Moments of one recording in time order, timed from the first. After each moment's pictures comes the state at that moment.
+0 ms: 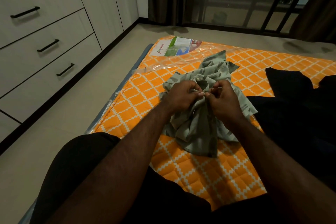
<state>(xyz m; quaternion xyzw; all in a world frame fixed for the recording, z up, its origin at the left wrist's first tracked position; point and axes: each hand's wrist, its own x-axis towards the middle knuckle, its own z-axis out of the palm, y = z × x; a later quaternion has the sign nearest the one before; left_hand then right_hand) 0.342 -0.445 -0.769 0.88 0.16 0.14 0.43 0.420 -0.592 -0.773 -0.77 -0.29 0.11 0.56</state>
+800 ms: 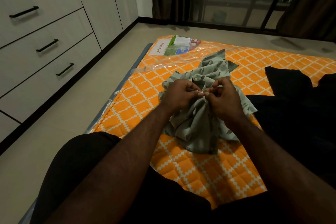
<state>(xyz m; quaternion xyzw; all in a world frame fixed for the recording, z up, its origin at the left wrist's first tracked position) 0.342 -0.441 -0.782 0.85 0.17 0.21 0.45 0.424 -0.595 -0.773 -0.76 -0.30 0.08 0.57</state>
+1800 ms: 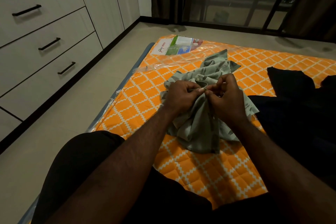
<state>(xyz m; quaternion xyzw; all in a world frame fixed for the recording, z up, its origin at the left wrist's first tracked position) 0.342 -0.447 -0.793 0.82 0.16 0.30 0.46 0.420 -0.595 -0.770 -0.76 -0.36 0.00 0.55</state>
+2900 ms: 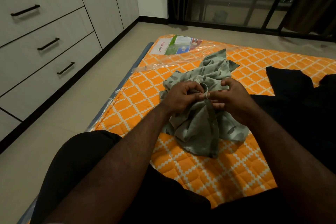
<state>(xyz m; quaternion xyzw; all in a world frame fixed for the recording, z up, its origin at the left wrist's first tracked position) 0.336 -0.439 -0.789 0.84 0.03 0.19 0.51 0.438 -0.610 -0.745 -0.66 -0.21 0.34 0.64</state>
